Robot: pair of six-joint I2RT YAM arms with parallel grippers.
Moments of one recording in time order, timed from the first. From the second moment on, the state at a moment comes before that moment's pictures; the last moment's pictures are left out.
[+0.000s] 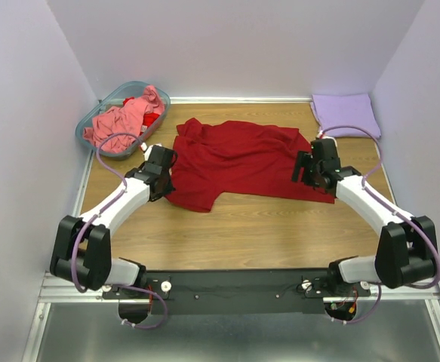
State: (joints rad) left arm -0.33 1.38 0.86 -0.52 -0.26 -0.54; right arm 0.27 1.36 0.86 -0.34 0.15 0.38
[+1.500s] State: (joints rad) left arm -0.29 1.22 0.76 -0.30 -0.17 -0.35; right arm -0.14 1.51 0.78 -0.43 0.13 0.51
